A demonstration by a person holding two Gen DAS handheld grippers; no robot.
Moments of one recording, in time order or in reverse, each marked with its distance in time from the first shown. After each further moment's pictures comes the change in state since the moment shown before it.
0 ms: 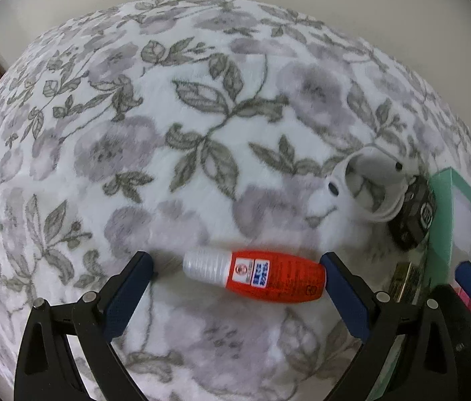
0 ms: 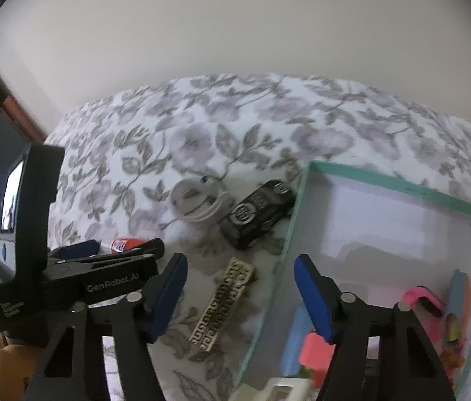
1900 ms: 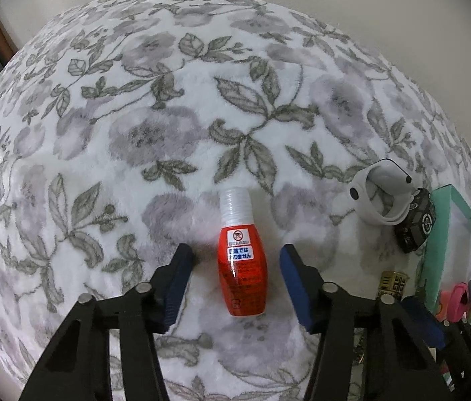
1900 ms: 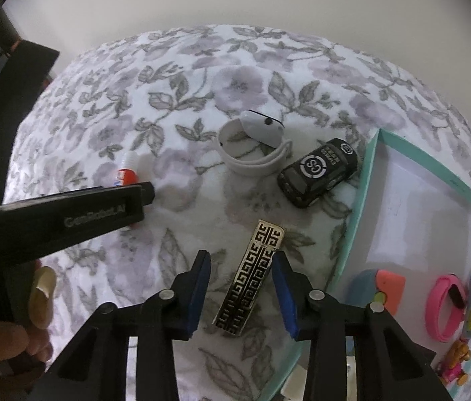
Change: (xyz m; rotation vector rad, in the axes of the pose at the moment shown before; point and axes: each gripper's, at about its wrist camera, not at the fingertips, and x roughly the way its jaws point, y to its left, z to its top) left arm -0.016 0.066 -0.011 -0.089 0.017 -0.007; right arm 0.024 0.045 -0.016 -0.140 0.164 -0.020
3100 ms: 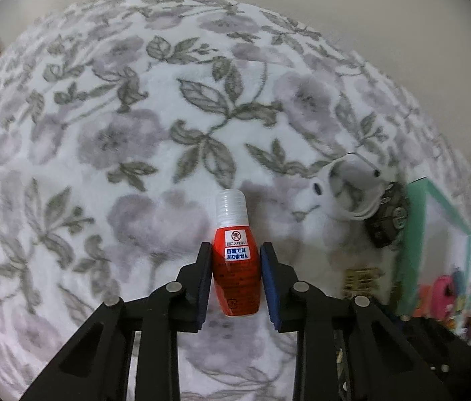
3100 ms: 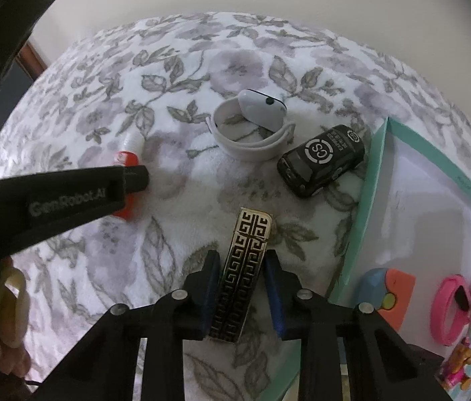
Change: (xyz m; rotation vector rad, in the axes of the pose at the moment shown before) left arm -0.002 -0.060 0.004 0.022 0.003 -0.106; right arm 0.017 0.004 -0.004 -0.011 0.018 -0.023
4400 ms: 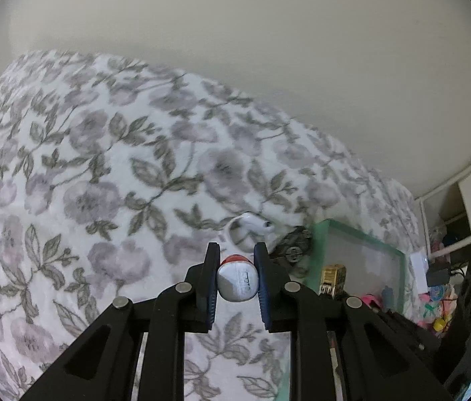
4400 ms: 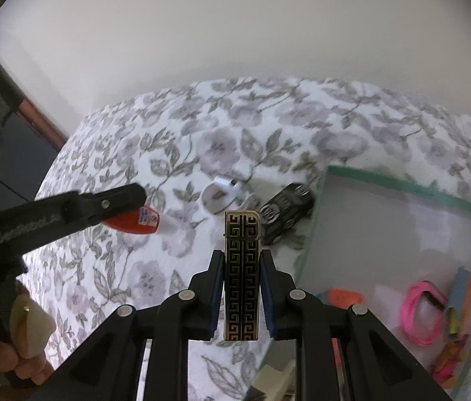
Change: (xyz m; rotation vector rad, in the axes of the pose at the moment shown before) left arm -0.085 -0.036 0.010 0.061 -0.193 -0.170; right arm -0.068 -0.055 0.006 0.172 -0.192 0.129
